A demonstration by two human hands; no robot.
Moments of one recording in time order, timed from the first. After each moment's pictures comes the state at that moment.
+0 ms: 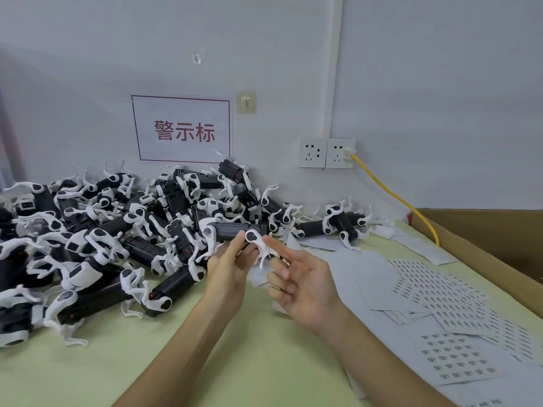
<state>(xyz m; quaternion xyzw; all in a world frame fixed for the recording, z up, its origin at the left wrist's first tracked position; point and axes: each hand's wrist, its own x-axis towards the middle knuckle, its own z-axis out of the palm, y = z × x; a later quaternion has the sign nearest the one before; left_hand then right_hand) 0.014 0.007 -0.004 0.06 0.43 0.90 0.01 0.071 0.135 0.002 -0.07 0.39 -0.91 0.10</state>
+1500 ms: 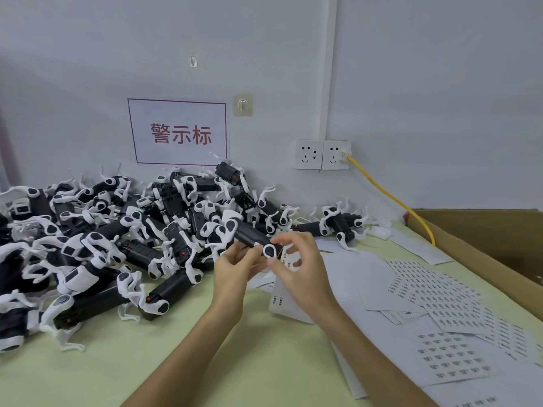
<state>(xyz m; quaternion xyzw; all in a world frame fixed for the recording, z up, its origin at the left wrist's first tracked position) 0.018 0.015 -0.015 0.12 0.57 0.81 -0.04 0.061 0.140 -0.004 -0.07 0.79 -0.51 -0.32</state>
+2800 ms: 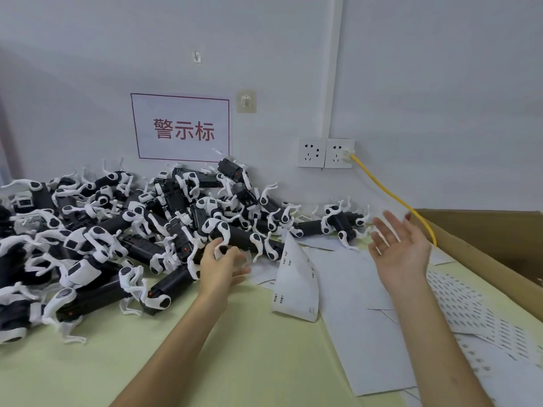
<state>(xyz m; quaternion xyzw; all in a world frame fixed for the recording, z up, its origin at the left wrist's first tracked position) -0.009 -0.007 -0.023 -0.03 0.62 0.78 -0.04 0.072 0.266 0.026 0.10 0.35 -0.88 -0.28</state>
